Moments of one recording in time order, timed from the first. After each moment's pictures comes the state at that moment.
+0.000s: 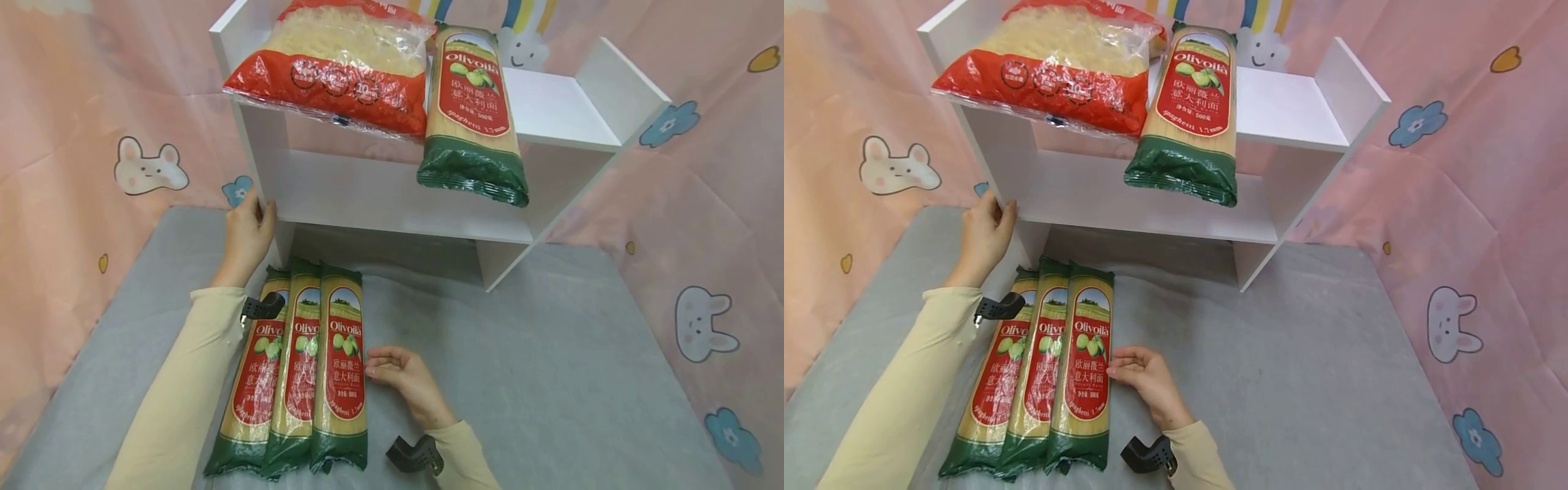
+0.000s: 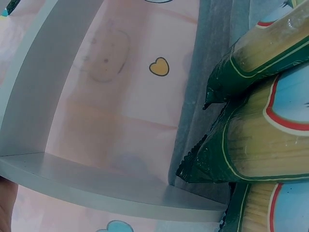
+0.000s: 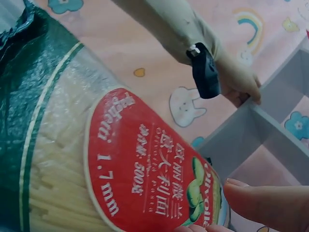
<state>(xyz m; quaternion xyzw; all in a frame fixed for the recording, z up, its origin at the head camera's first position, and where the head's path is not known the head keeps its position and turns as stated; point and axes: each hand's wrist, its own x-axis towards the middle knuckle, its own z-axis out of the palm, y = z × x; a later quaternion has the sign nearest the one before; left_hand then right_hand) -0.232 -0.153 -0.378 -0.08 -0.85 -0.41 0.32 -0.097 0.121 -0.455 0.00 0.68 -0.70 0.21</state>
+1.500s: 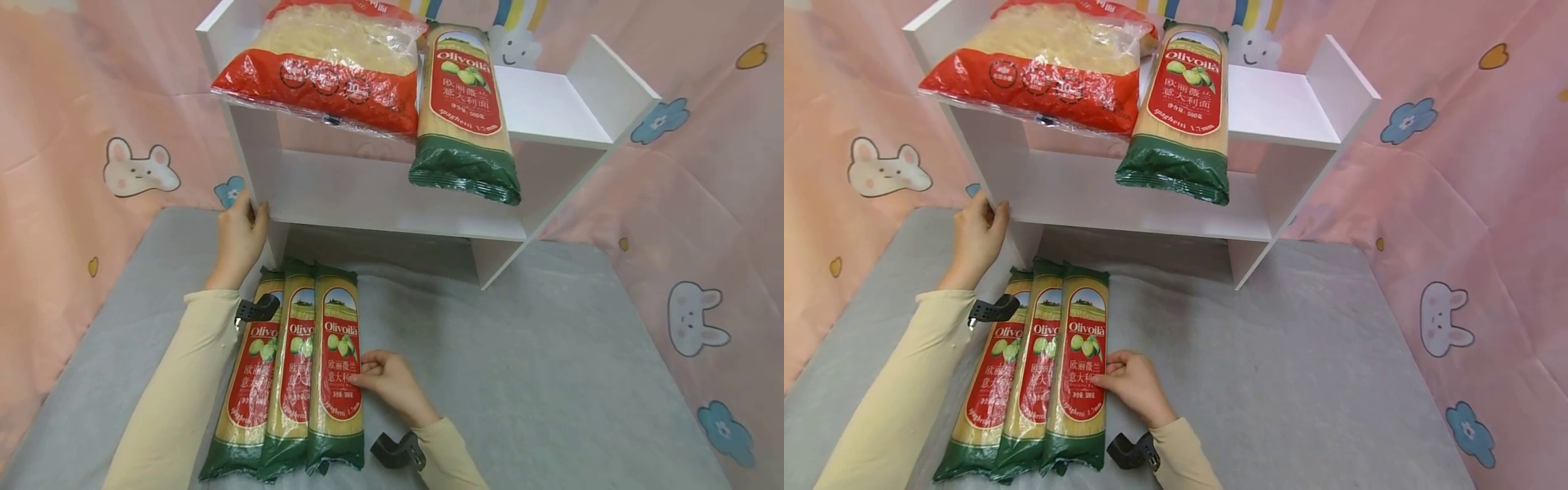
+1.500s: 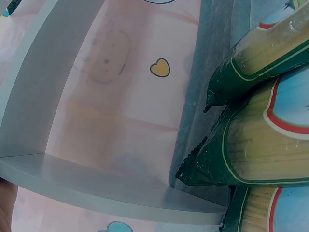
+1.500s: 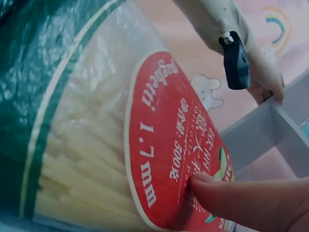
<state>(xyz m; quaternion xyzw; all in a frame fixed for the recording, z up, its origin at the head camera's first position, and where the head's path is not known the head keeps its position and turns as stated) -0.231 -0.150 -0.378 -0.07 -0.85 -0.41 0.33 -0.097 0.106 -0.460 -0.02 0.80 -0.57 0.19</state>
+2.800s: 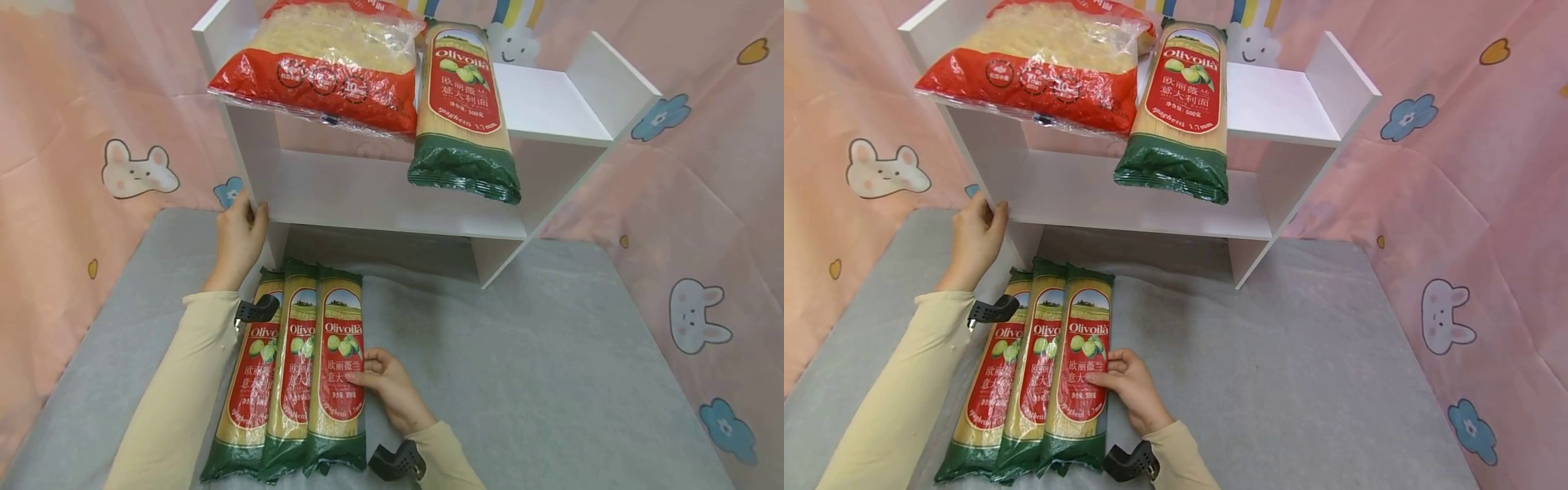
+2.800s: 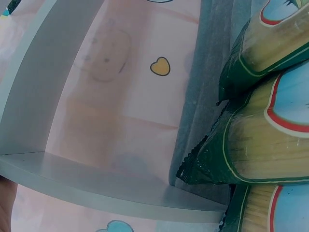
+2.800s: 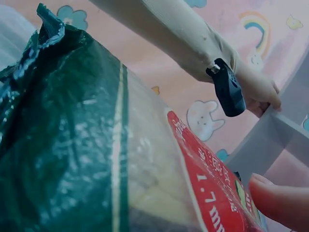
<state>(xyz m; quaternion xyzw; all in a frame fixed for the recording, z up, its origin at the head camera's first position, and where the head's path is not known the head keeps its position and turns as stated) -0.233 -0.152 -0.380 -0.07 -0.85 -0.41 0.33 -0.092 0.098 -0.469 0.04 0.63 -0.74 0.23</state>
